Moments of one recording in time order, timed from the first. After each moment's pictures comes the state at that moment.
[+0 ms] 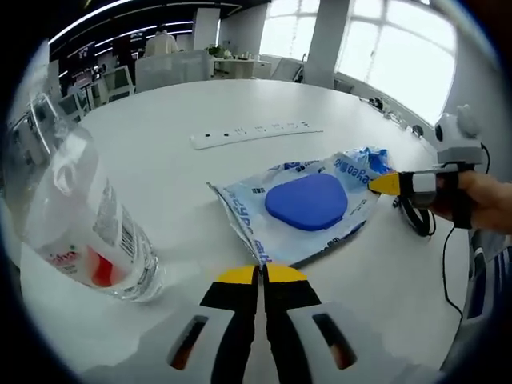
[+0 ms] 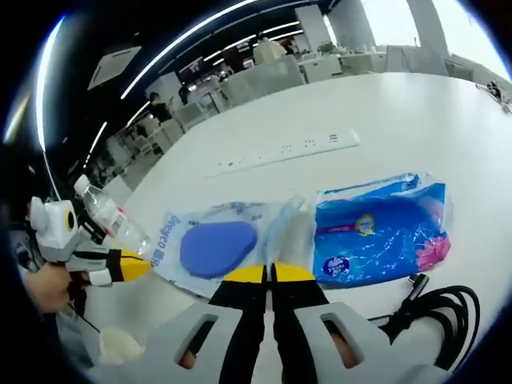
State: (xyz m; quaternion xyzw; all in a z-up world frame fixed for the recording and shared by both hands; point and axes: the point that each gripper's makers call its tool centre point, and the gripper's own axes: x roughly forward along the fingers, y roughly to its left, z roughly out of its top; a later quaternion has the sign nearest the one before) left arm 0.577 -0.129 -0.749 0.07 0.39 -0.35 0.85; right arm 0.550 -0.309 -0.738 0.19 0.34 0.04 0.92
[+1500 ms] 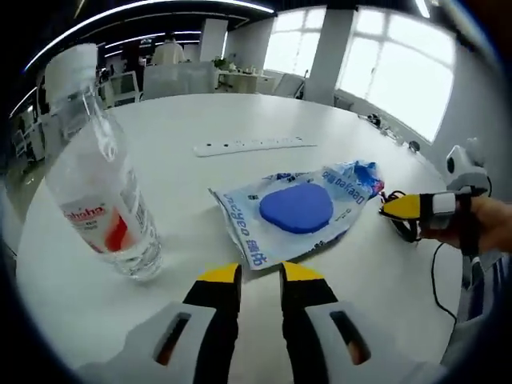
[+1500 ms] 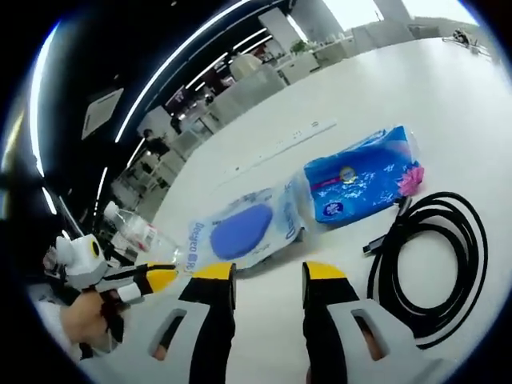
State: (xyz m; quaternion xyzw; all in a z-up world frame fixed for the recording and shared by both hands) left arm 0.547 -0.119 -0.716 0.03 0.32 -0.37 0.87; right arm 0.487 -0.287 -0.715 0.30 0.30 0.03 0.91
